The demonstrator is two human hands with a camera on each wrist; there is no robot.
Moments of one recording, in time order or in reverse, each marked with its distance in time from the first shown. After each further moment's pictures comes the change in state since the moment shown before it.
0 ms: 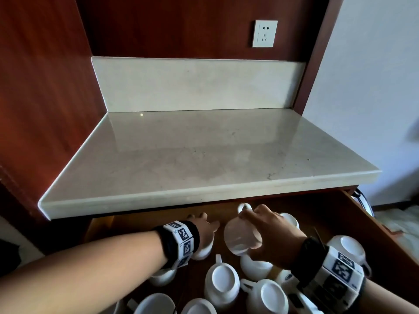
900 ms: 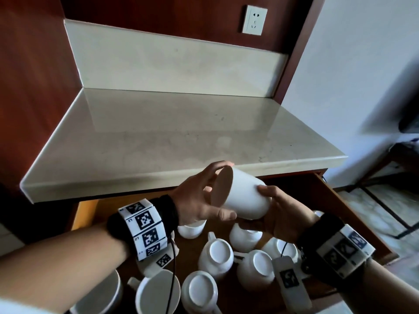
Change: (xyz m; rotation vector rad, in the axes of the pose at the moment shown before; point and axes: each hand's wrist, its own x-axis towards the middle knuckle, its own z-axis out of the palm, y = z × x) left_hand -0.095 -0.023 -0.031 -1.081 0.410 0.821; right_hand -0.025 -0.026 -0.016 1.767 -0.090 0.253
